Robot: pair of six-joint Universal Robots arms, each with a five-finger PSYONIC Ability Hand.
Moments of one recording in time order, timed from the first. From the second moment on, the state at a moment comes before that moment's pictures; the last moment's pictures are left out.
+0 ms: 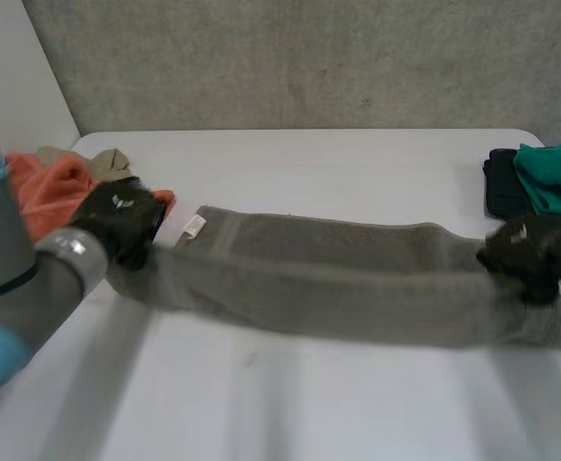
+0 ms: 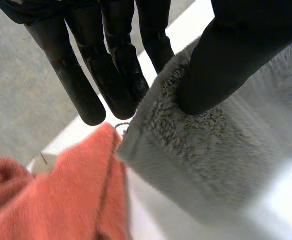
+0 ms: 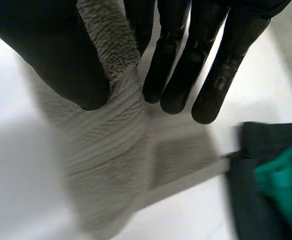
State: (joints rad) left arm 4.39 -1.86 -1.56 3.11 -1.50 3.64; right arm 1.62 -1.24 1.41 0.54 1.28 2.06; left_hand 1.16 1.20 1.20 1.20 0.98; right_hand 1.04 1.18 1.18 1.19 0.98
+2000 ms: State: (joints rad) left arm 4.38 -1.84 -1.79 3.69 -1.51 3.62; right arm 1.70 -0.88 1.19 0.43 1.34 2.24; left_hand 1.16 1.20 1.20 1.20 0.98; right_hand 0.89 0.91 0.89 0.90 0.71
